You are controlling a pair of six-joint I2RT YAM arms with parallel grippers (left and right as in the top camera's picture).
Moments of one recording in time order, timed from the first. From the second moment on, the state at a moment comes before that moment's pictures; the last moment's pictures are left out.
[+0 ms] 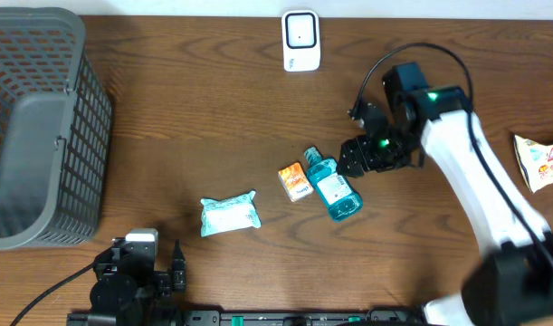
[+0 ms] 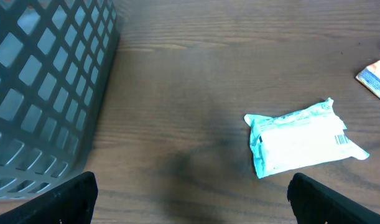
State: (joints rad) left arm -0.12 0.00 0.51 -1.10 -0.14 0.01; right arm 0.27 1.63 1.41 -1.22 -0.35 -0.02
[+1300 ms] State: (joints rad) left arm -0.12 0.00 0.51 -1.10 -0.14 0.02; right arm 0.85 2.08 1.26 -1.05 0.77 0.58
